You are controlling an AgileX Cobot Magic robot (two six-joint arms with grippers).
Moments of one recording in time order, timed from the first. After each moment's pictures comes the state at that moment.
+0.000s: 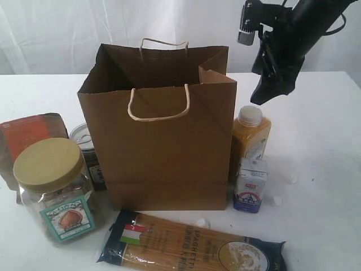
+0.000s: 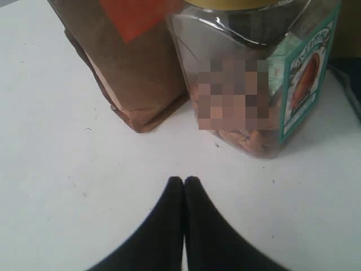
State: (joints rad) left arm -0.30 0.00 0.02 0.03 0.53 0.18; right arm 0.17 1.90 -1.77 0.31 1.22 -1.33
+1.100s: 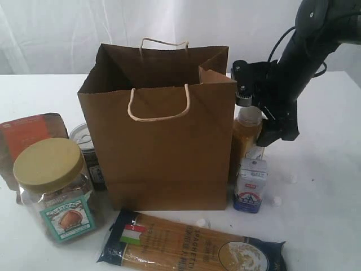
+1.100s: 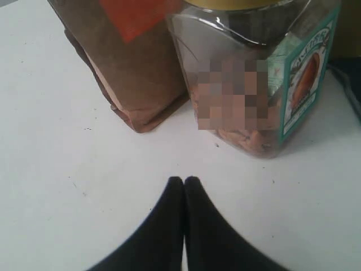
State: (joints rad) left arm -0.30 0.00 0.02 0.03 0.53 0.18; right arm 0.21 1.94 -1.54 0.21 1.06 -1.53
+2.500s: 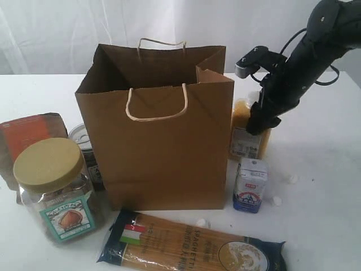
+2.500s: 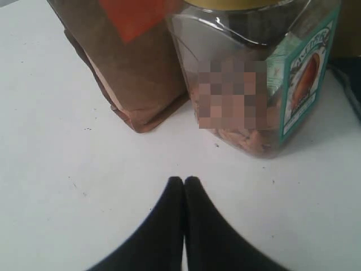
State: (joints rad) left arm -0.30 0.00 0.02 0.03 0.53 0.18; right arm 0.15 1.96 -1.54 0.29 0.96 -0.94
